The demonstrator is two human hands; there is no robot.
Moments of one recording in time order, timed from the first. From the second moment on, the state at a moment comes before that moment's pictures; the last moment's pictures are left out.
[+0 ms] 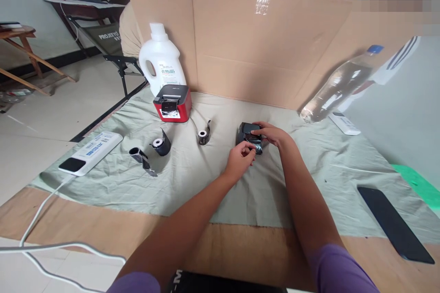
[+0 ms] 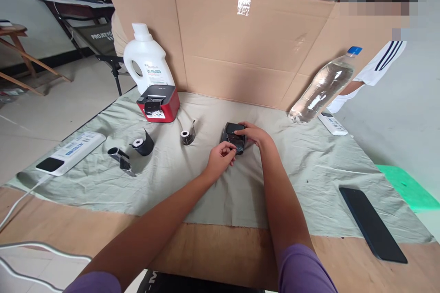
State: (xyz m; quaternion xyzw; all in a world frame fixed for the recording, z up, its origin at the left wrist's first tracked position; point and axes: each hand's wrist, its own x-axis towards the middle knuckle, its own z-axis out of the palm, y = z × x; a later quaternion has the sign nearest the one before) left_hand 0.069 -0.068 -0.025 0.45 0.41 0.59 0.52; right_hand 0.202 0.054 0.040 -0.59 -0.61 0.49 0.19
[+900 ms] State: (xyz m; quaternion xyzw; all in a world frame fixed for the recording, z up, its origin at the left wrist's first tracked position) left_hand 0.061 -0.056 -0.012 0.58 0.57 0.48 0.33; right_hand 0.176 0.007 0.006 -0.50 -0.46 0.47 0.57
